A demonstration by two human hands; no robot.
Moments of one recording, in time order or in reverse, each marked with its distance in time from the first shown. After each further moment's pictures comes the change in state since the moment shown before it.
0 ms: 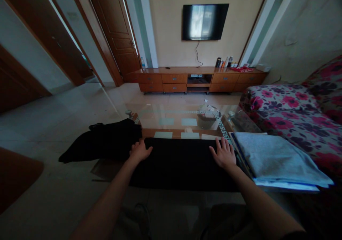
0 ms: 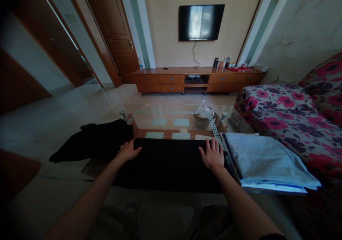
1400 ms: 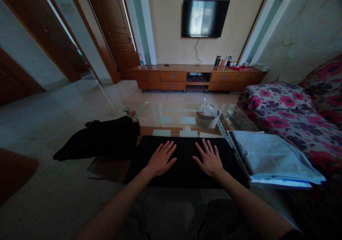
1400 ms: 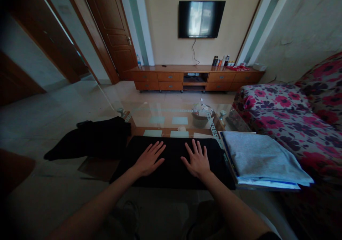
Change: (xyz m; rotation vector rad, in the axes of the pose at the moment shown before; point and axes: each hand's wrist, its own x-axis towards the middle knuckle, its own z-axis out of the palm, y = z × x) left_hand -0.068 0.073 0.044 -0.021 0.115 0.882; right_hand -0.047 -0.054 -0.024 0.093 -0.036 -0.344
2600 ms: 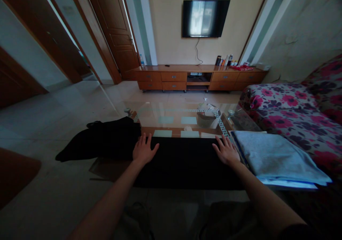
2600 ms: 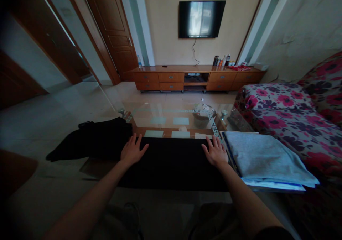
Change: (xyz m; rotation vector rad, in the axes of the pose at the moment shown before) left_hand -0.009 -0.088 -0.004 0.075 0.167 -0.586; right_hand 0.029 0.102 0.019 0.139 0.053 0.240
